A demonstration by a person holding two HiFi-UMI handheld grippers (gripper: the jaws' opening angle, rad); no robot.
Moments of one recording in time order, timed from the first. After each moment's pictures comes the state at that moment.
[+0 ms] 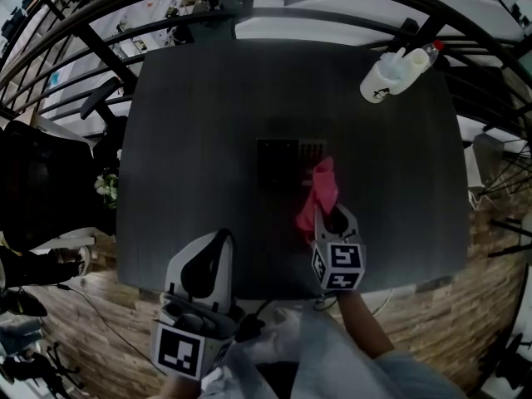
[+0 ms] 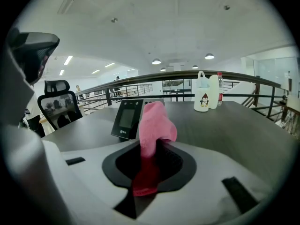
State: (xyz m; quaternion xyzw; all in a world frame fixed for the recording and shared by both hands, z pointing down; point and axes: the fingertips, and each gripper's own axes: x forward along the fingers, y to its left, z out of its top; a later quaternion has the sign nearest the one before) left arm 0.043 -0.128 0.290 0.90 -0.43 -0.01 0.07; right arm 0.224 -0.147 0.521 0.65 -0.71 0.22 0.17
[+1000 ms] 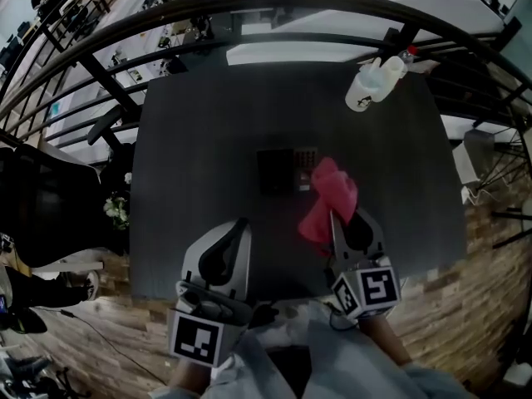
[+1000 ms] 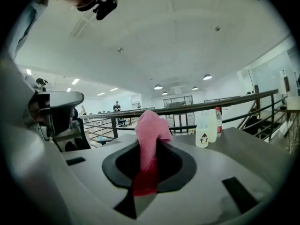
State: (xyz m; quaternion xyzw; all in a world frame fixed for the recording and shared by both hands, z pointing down) left arm 0.059 -0.121 0.251 0.92 -0.38 -0.03 0.01; right arm 0.216 -0.119 0.356 0.66 -0.74 0.13 0.05
